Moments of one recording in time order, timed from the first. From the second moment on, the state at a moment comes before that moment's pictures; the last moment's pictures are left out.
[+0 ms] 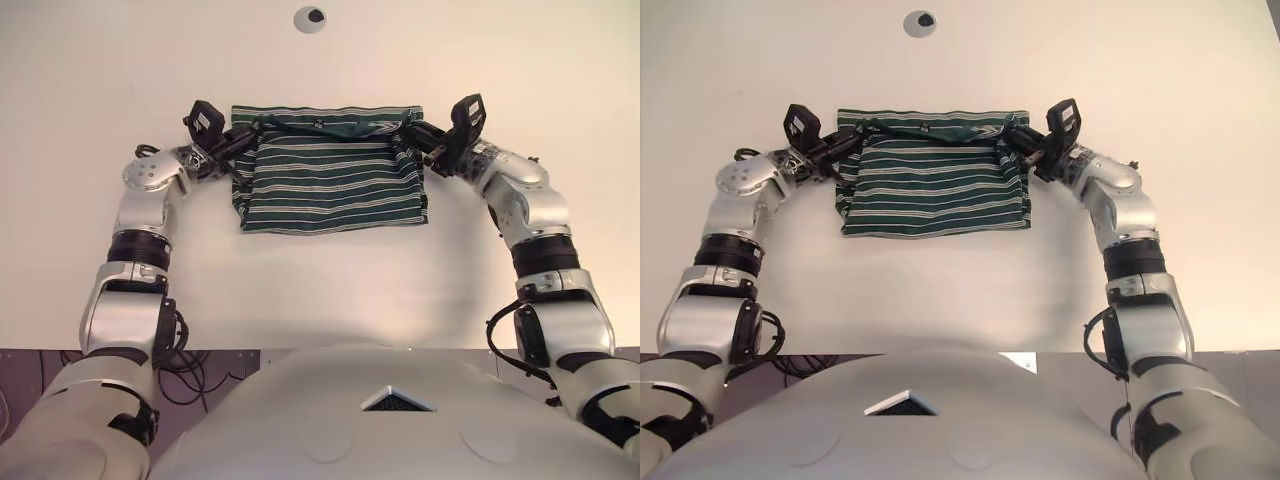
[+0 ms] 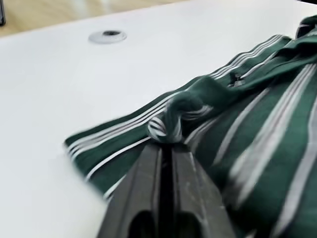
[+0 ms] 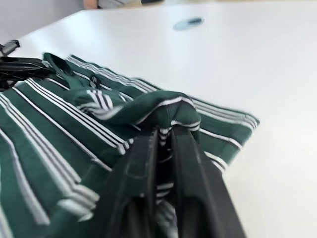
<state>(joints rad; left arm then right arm) -0.41 0.46 -0.10 0.78 -0.28 -0.09 -0.78 -0.39 -0.36 0.10 0.57 0.40 0.18 0.71</state>
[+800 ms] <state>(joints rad) -0.26 0.59 -0.27 0.45 0.18 -0.59 -0.94 -0.41 -0.53 0.30 0.66 -0.36 -0.52 0.54</state>
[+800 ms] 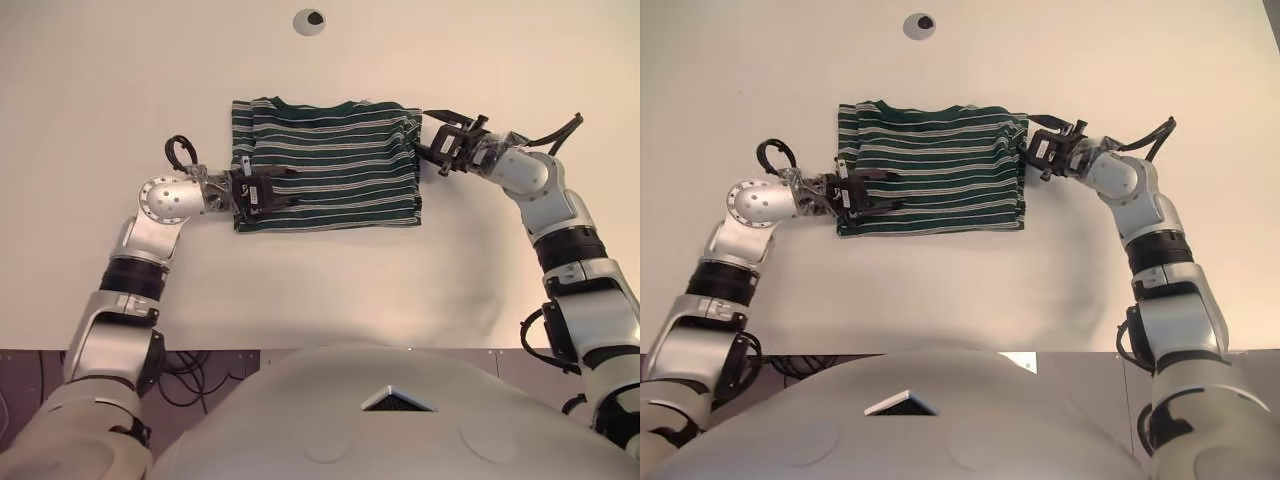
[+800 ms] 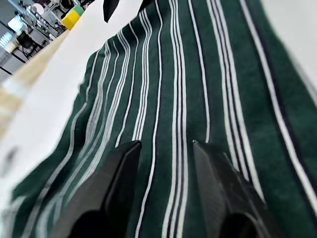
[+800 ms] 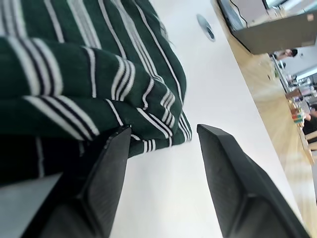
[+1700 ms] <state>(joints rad) -0.70 0.88 -0.76 0.63 0.67 -1.13 0.51 0.18 -0.88 0.12 -0.22 0.34 -0.18 1.08</state>
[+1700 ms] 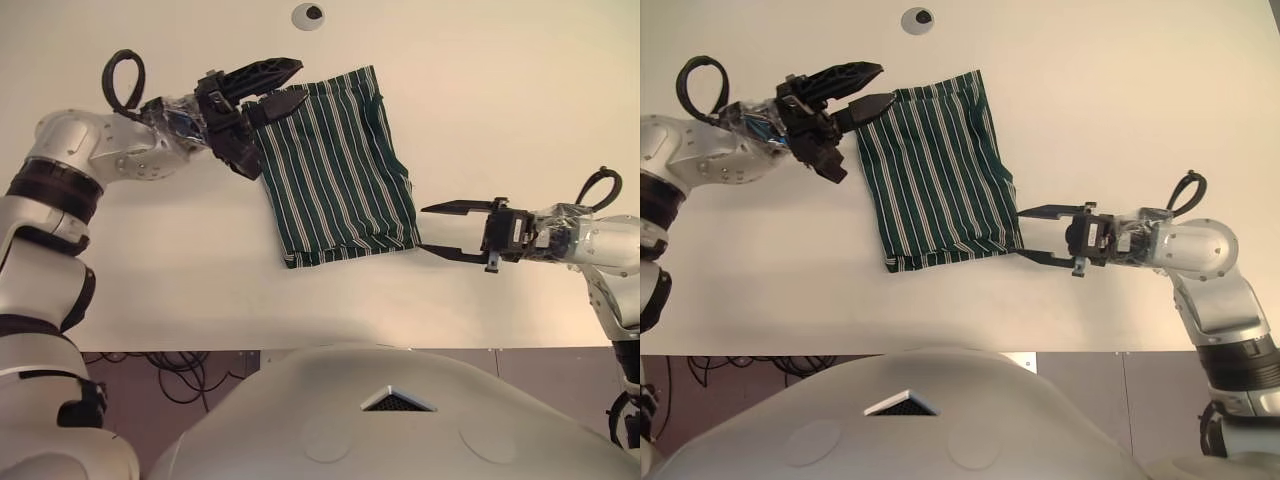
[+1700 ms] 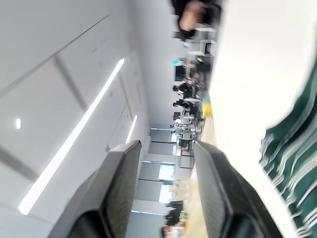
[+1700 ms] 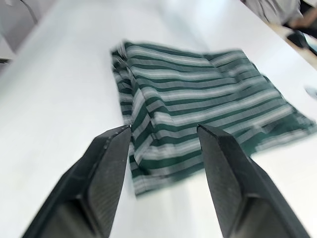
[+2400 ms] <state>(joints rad) -0.15 1.04 -0.75 0.37 0.12 -1.01 -0.43 0.10 -0.83 0.21 0.20 -0.25 -0.88 0.77</state>
